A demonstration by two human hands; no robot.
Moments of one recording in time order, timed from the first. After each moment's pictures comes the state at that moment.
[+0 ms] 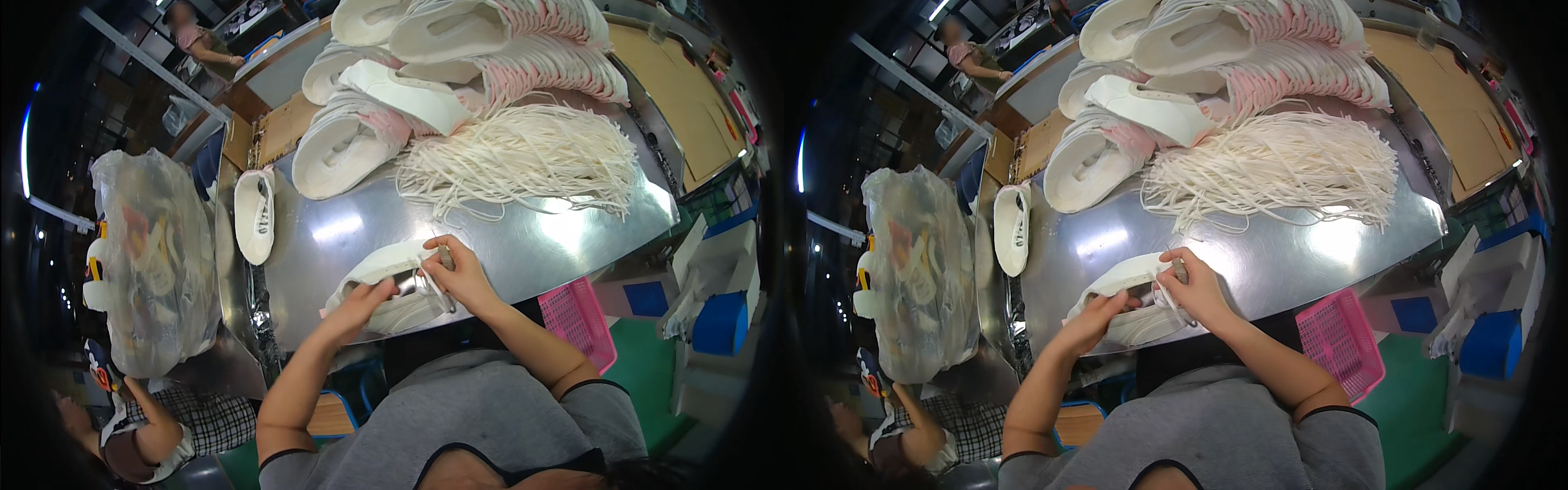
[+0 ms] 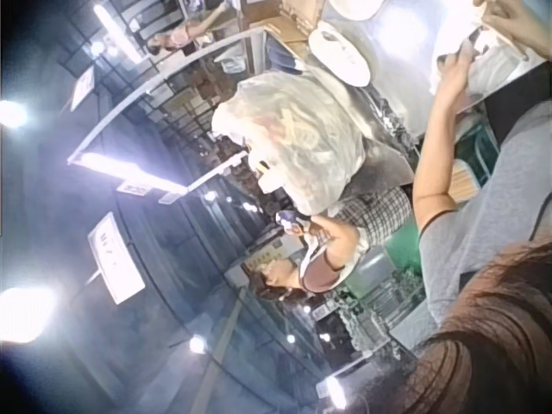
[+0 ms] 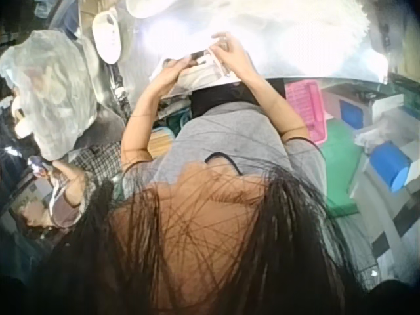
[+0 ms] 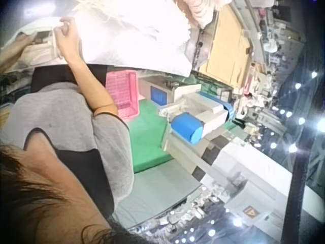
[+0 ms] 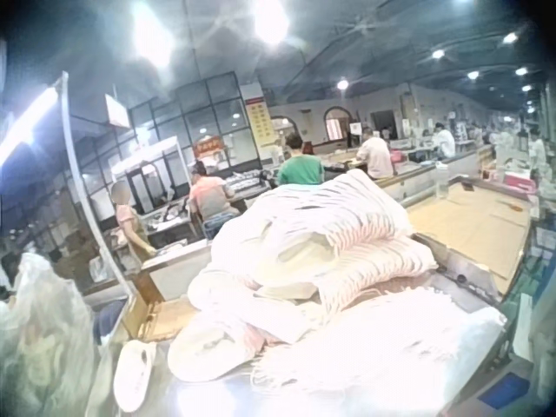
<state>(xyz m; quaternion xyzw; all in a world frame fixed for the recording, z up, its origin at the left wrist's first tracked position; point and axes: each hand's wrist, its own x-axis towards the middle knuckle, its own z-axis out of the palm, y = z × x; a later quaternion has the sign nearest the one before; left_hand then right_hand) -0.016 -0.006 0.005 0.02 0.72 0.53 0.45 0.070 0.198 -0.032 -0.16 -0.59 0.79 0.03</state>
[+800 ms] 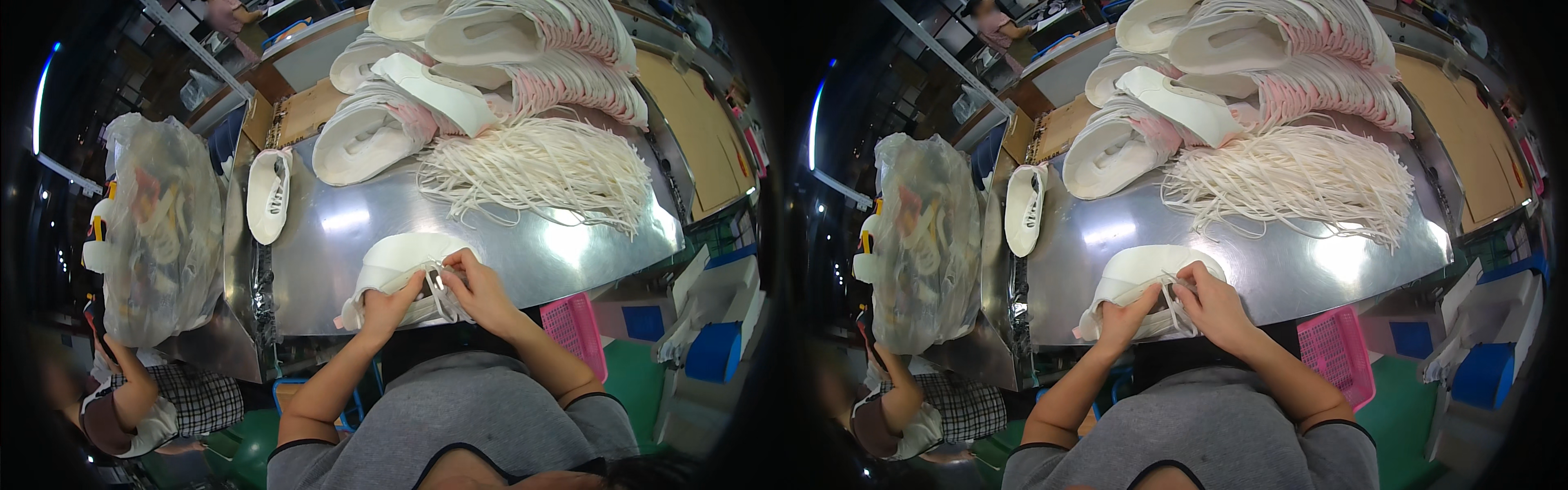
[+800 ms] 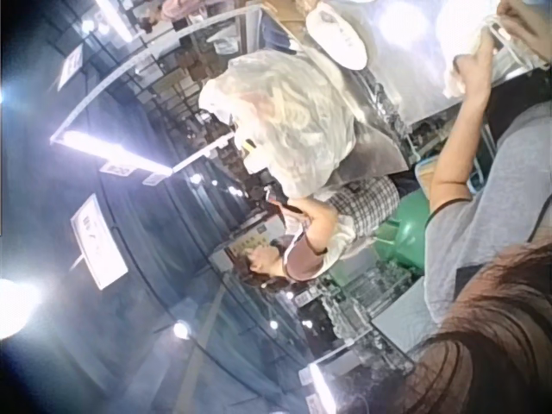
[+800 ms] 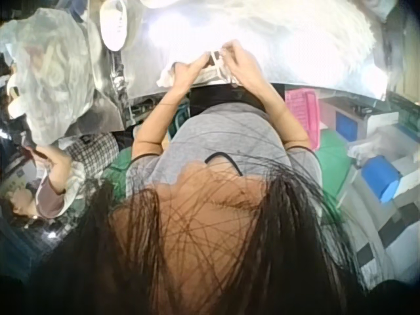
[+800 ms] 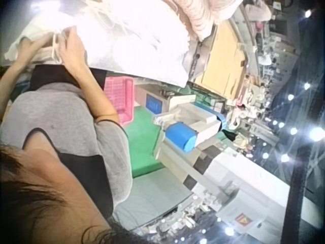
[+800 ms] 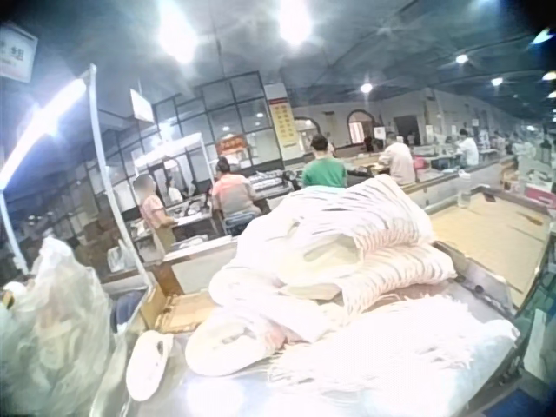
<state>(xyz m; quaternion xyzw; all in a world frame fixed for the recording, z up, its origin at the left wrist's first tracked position) 0.023 0.025 -0.014 0.08 0.73 0.66 0.16 0.093 0.199 -0.005 -0.10 -0.79 0.61 0.02</state>
